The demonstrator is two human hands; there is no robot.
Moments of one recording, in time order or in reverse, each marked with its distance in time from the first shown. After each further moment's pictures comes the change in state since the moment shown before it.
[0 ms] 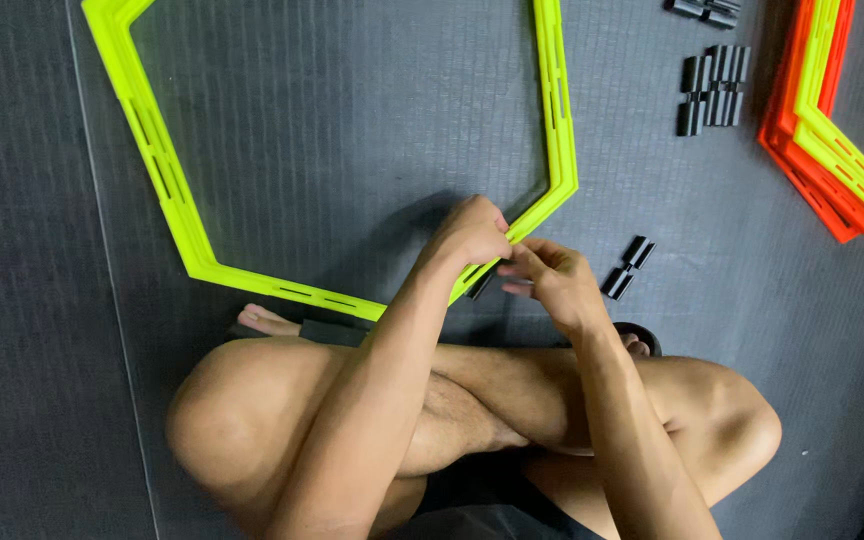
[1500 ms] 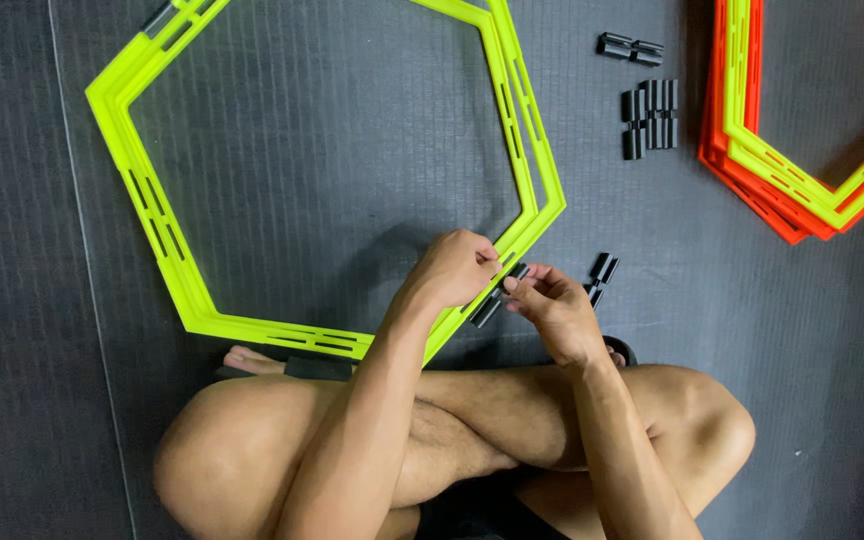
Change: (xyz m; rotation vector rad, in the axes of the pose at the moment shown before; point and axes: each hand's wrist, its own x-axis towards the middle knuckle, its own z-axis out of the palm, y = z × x) left_hand -0.057 0.036 -0.013 0.003 0.019 0.210; right_hand -0.002 0.023 -0.038 0.236 0.095 -0.084
